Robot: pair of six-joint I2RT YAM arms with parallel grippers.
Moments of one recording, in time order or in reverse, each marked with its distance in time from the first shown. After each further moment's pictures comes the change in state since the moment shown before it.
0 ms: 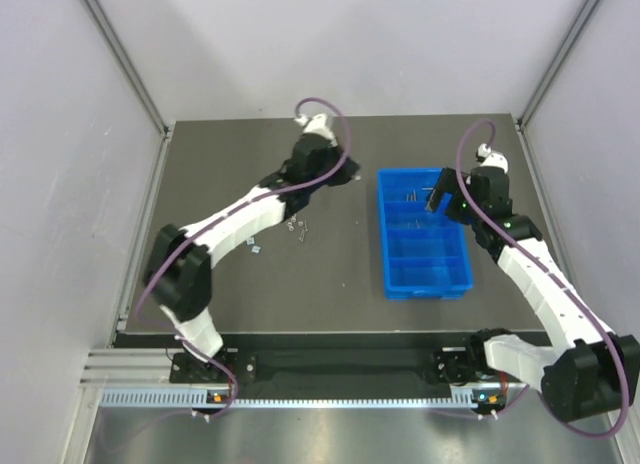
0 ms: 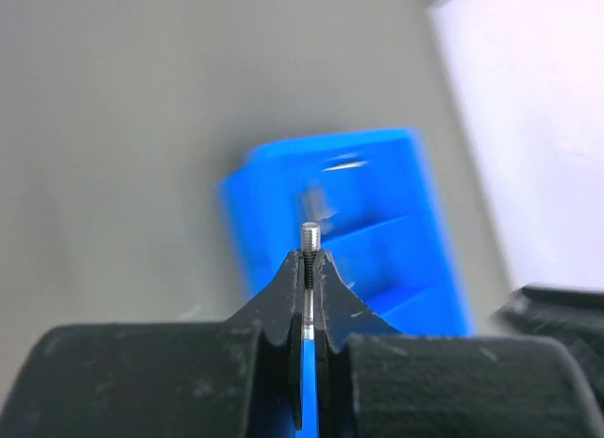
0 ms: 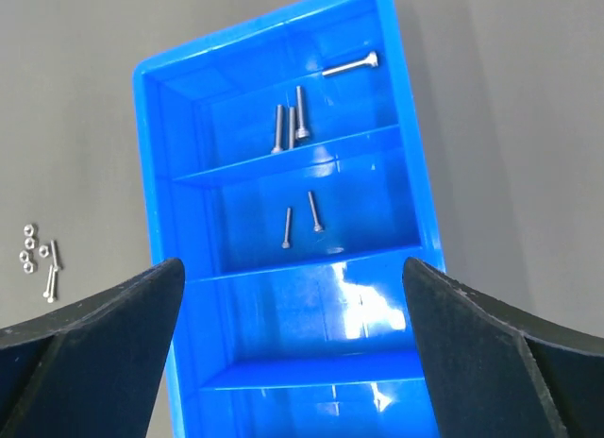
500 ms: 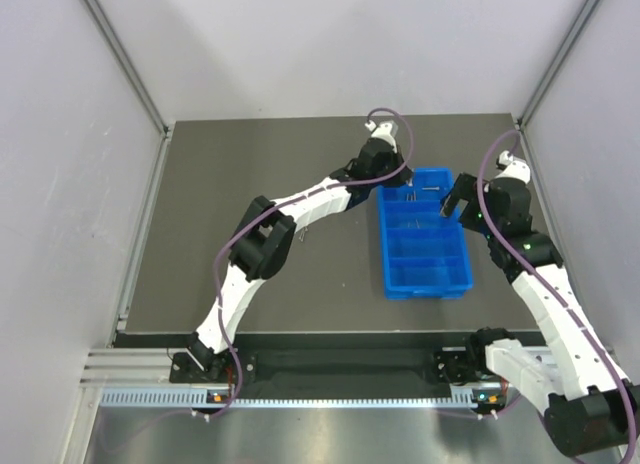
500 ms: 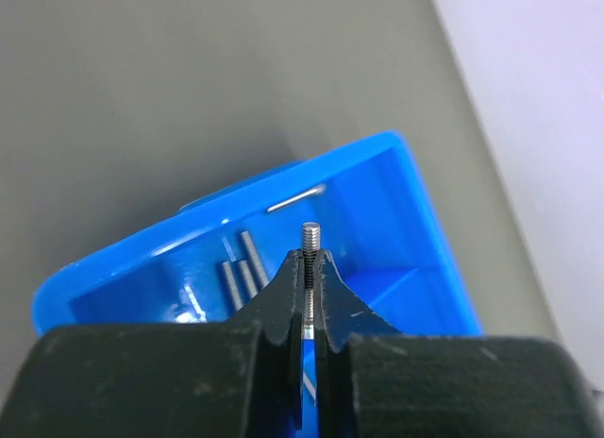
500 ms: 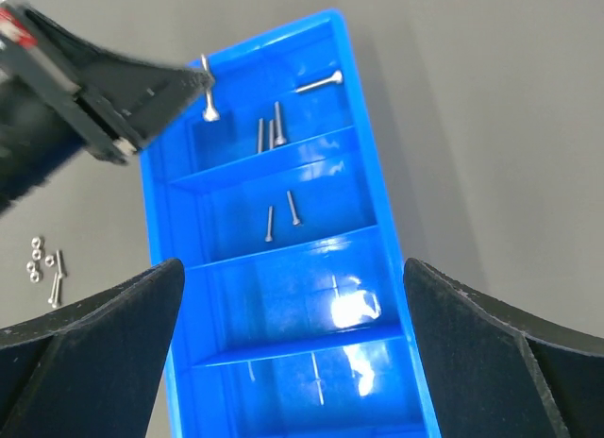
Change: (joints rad) left arm -0.127 0.661 0.606 0.082 0.084 0.012; right arm -0.024 -0.182 -0.017 -0.097 0.045 -0.005
